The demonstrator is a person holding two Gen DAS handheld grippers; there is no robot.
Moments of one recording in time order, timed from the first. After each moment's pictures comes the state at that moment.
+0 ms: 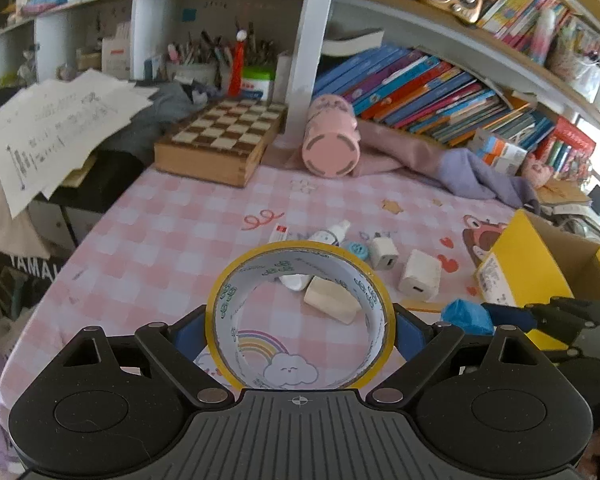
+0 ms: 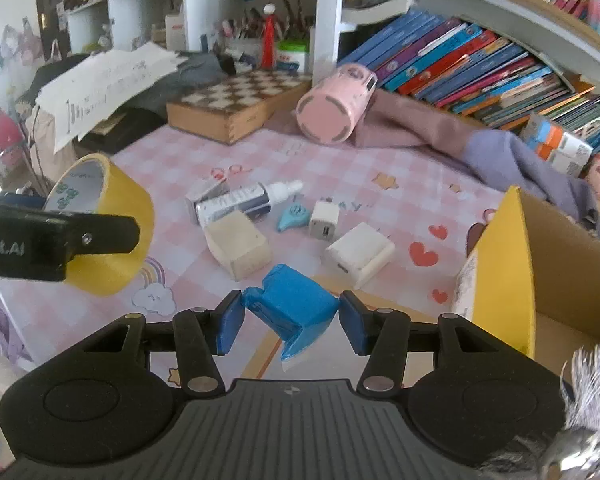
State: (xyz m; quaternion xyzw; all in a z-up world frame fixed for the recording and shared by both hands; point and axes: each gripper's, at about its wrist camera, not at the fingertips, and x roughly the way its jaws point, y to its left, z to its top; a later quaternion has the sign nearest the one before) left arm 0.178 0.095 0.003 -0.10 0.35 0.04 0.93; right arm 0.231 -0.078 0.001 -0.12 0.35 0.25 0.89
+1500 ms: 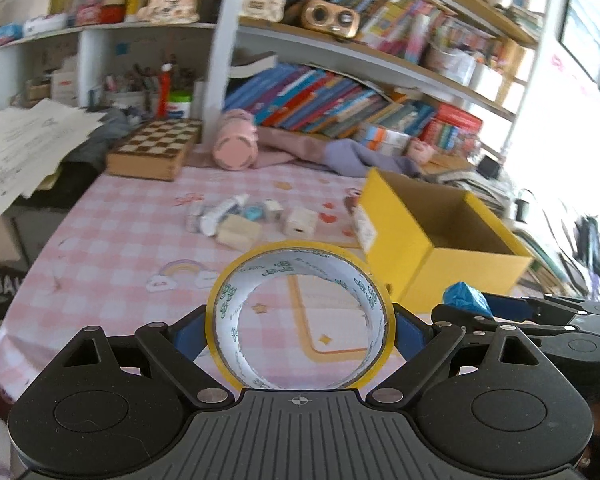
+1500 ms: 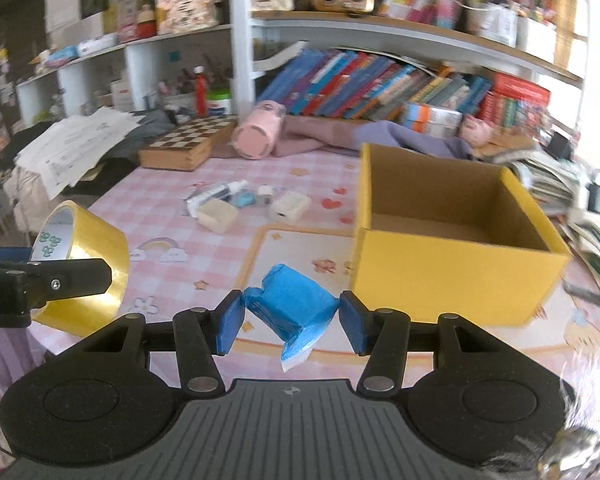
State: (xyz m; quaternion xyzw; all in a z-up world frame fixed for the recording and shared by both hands) left arm 0.024 0.049 0.040 -0.08 0.32 -0.09 0.94; right arm 0.038 -0.154 0.048 -0.03 0.31 0.12 0.94
